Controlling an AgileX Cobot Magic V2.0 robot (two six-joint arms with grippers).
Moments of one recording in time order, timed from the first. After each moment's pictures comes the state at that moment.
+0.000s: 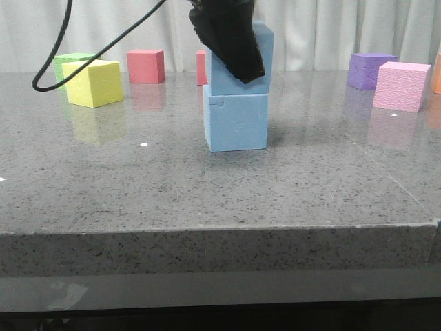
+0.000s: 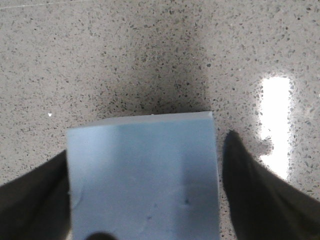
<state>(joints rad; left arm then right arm) -0.69 1.99 -2.04 -0.11 1.26 0.91 0.33 0.62 -0.91 0.20 0.90 -0.16</state>
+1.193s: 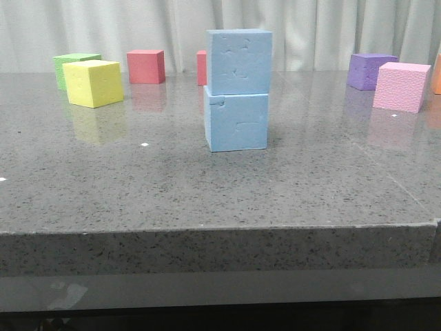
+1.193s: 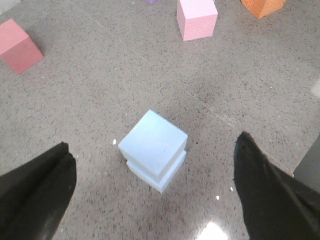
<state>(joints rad) -0.68 1.58 -1.97 -0.10 1.22 0.15 0.33 0.62 -0.91 0.20 0.90 -0.16</state>
